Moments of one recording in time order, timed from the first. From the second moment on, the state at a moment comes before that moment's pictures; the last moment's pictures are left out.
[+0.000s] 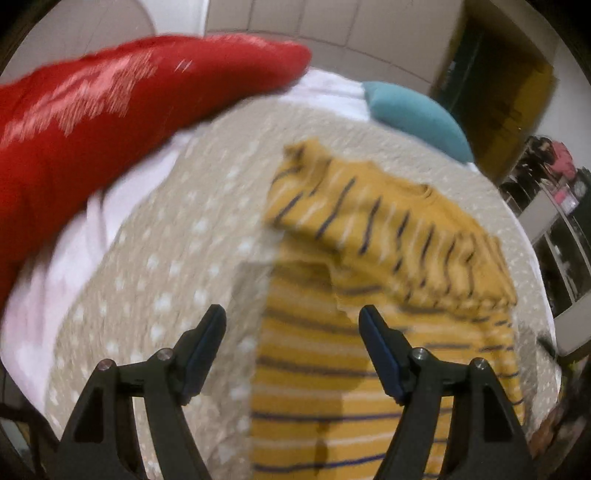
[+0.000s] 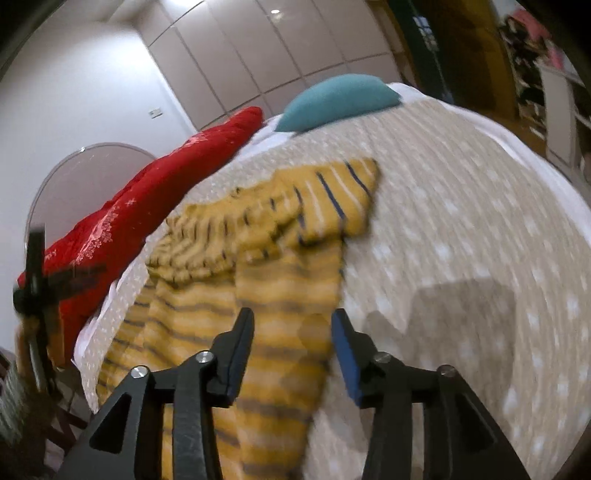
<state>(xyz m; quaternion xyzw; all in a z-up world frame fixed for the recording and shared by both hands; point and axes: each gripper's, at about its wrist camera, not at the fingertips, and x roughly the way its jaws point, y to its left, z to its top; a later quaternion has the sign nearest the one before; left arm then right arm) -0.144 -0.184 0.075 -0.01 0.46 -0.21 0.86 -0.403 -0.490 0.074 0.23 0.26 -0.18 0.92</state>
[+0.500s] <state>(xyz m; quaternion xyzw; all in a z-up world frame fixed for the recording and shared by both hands) -0.172 -0.176 0.024 -0.02 0.47 -0.24 0.85 -0.253 -0.545 0.079 0.17 0.35 -0.22 0.89</state>
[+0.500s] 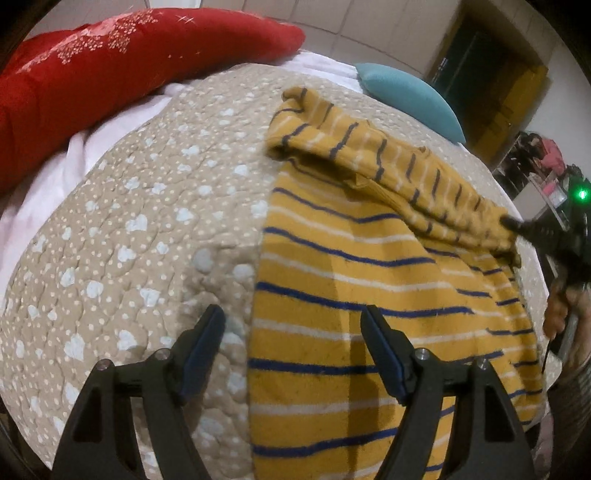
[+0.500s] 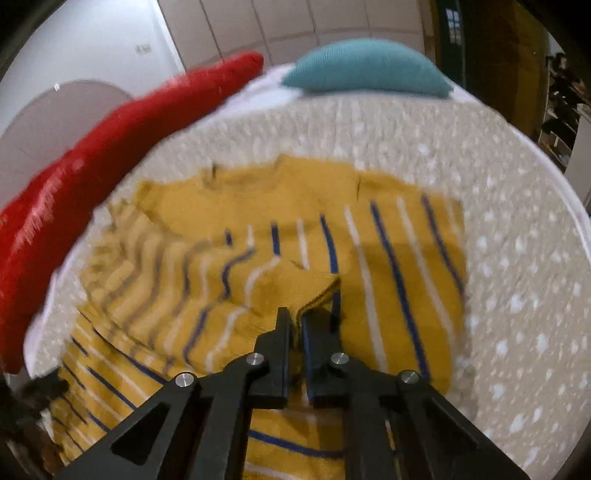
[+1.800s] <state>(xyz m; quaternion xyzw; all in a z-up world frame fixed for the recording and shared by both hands) -0.247 -0.163 0.008 -0.02 0.32 -0.25 0.91 -0.097 -0.328 0.036 -0.08 0.44 -0.09 0.89</state>
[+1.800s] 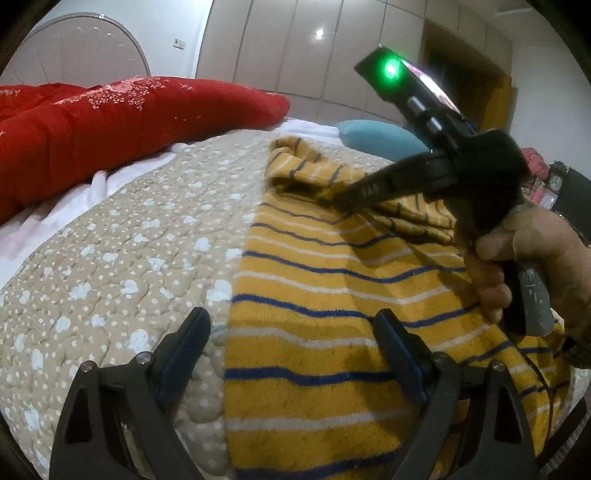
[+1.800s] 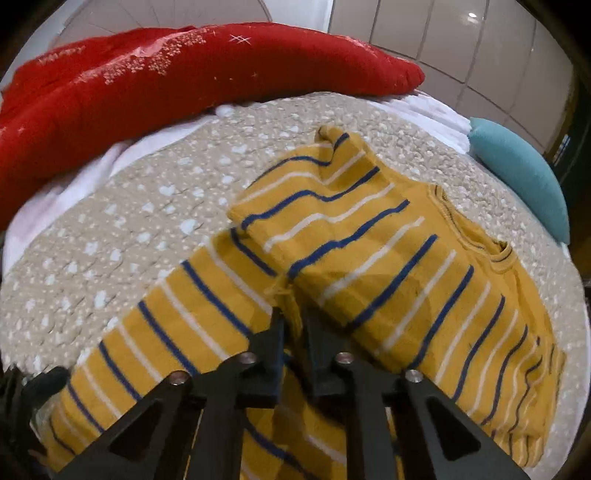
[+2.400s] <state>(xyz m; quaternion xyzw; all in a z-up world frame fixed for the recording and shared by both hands) -0.254 -0.165 0.007 -0.01 0.31 -0.26 0.91 -0.068 -0.308 0.036 0.04 0.47 0.00 0.88</state>
